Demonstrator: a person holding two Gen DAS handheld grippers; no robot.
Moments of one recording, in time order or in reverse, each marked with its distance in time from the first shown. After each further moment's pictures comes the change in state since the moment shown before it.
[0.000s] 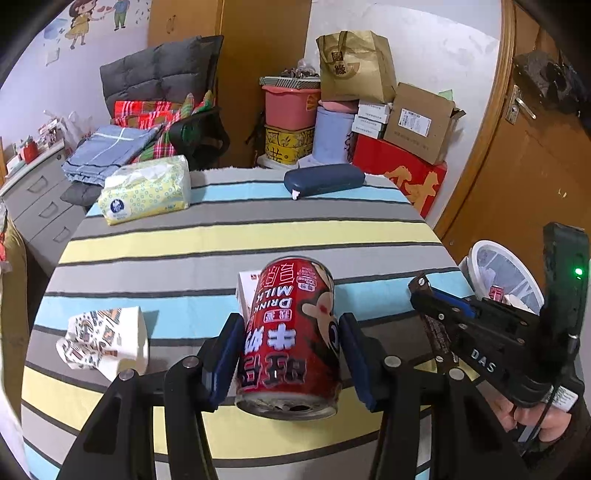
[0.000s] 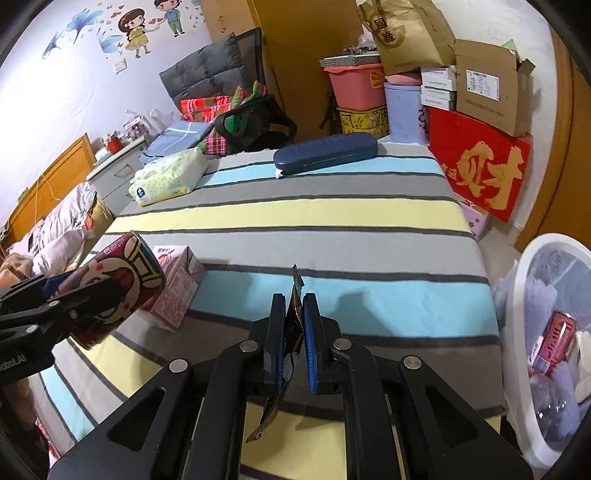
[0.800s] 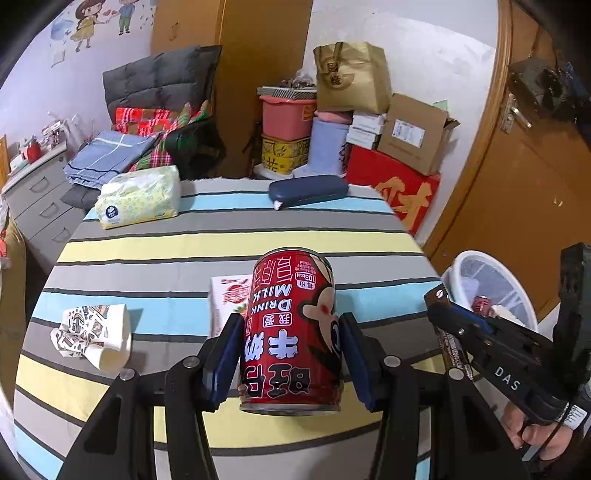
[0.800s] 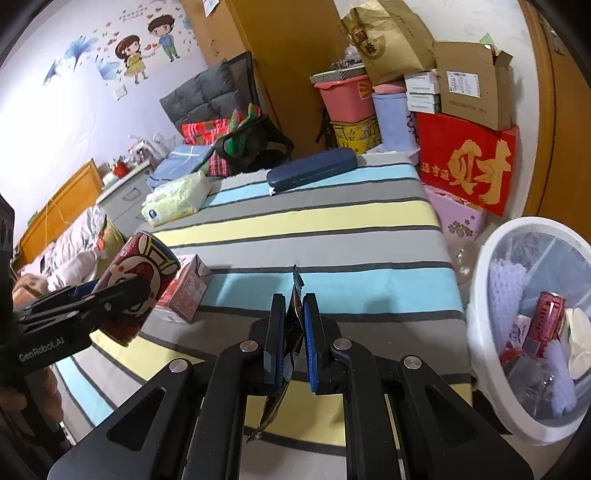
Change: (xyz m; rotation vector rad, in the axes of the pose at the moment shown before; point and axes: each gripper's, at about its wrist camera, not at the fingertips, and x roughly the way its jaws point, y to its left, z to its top) left arm -0.019 -0.029 -0.003 -0.020 -0.049 -0.008; right arm -0.036 -0.017 -0.013 0.069 -0.074 0.034
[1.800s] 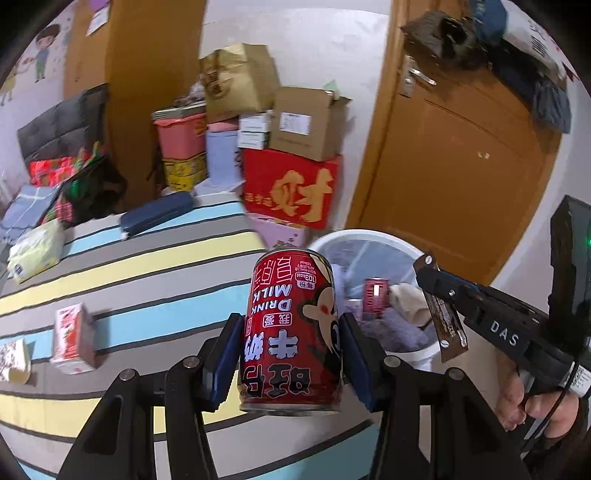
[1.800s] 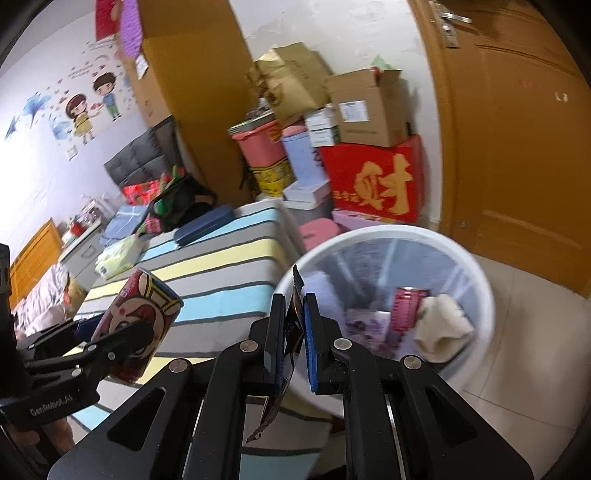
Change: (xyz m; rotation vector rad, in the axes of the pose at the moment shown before) left arm -0.005 -0.188 -0.016 0.214 -0.019 -0.210; right arm -0.096 -0.103 -0.015 0.154 -0.157 -0.186
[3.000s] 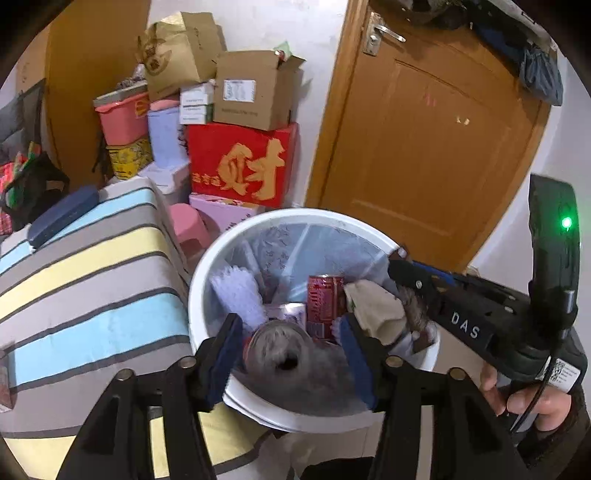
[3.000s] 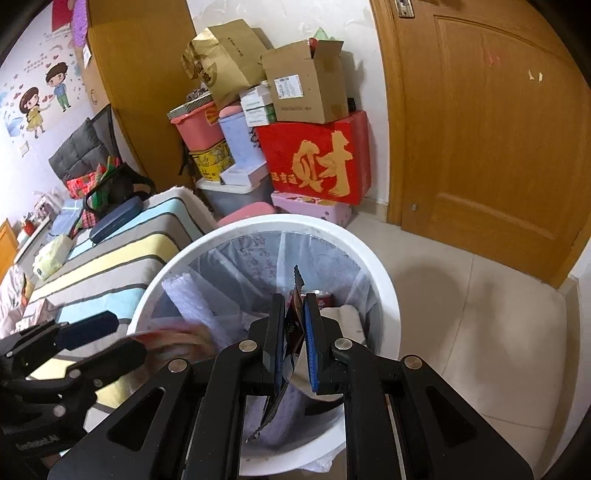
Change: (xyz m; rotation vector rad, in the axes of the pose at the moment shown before) left arm 0.102 -0.073 0.021 0.058 0.098 -0.091; right arm 0.030 -0.089 0.011 0.019 0.090 -0.146
